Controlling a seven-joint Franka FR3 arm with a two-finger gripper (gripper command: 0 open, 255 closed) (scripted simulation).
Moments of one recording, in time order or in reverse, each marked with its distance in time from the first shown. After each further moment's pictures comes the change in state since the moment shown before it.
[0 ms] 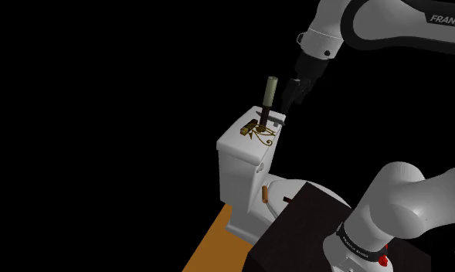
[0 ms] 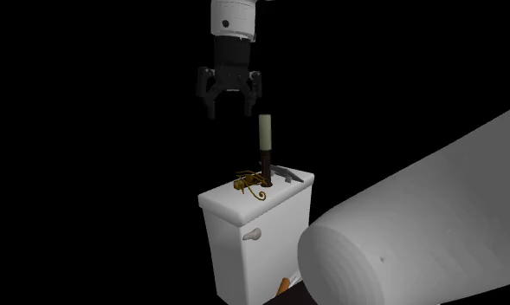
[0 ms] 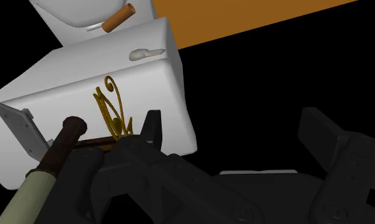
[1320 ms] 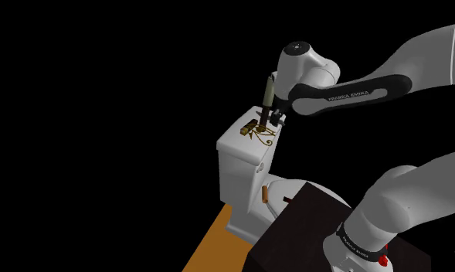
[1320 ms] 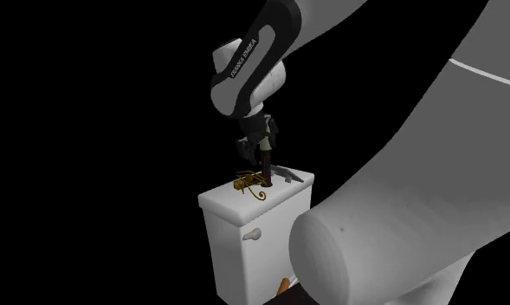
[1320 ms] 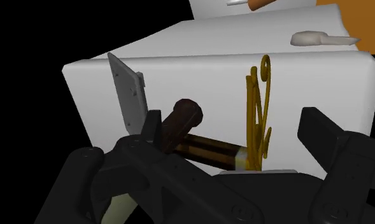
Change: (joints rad) arm -0.218 0.297 0.023 -0.201 -0.538 0.524 -0.028
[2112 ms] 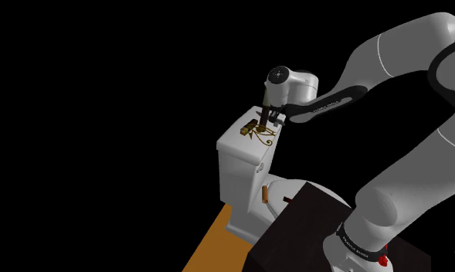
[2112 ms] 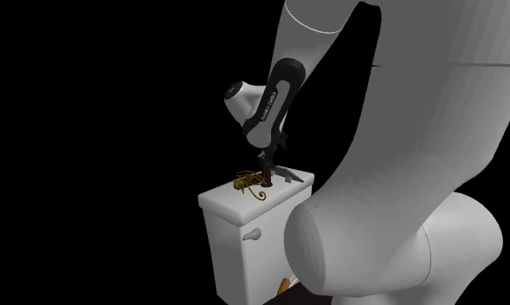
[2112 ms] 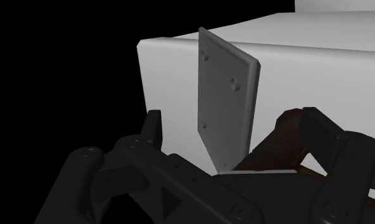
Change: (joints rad) arm -0.195 0.326 0.015 0.131 -0.534 0.197 0.220
